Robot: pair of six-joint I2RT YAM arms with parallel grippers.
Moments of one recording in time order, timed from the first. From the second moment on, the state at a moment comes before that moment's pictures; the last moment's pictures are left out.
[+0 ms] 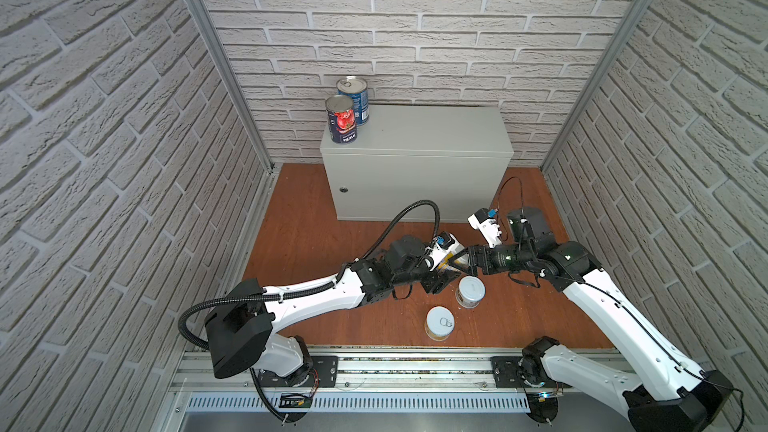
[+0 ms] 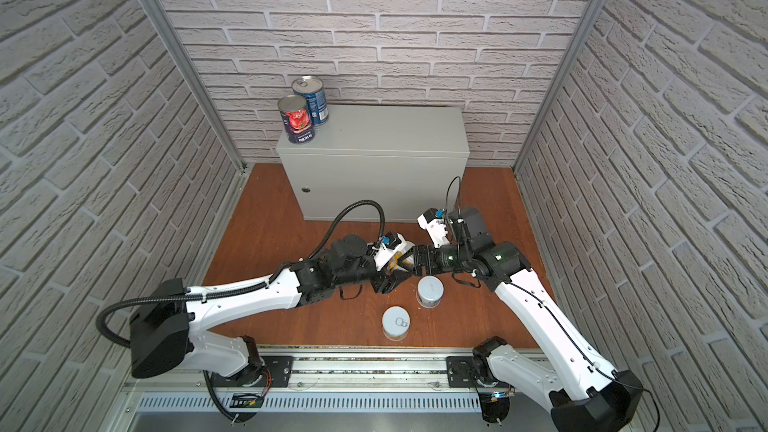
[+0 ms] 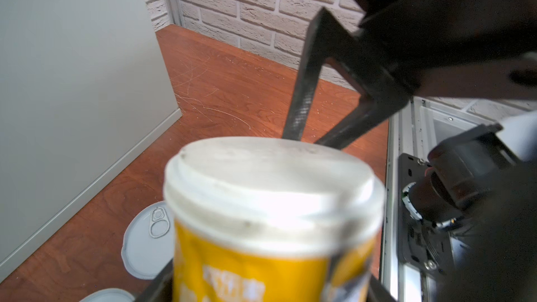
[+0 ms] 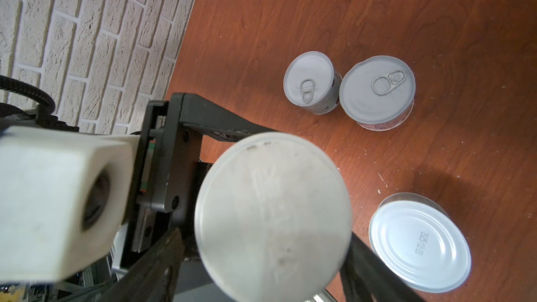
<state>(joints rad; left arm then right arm) -1.05 1.43 0.92 0.08 0.12 -0.07 0.39 1.01 1.05 -0.91 -0.53 0.38</state>
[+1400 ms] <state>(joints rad) -0.96 1.46 0.95 0.05 0.07 -0.20 0.39 0.76 0.78 -0.82 -0.36 0.46</state>
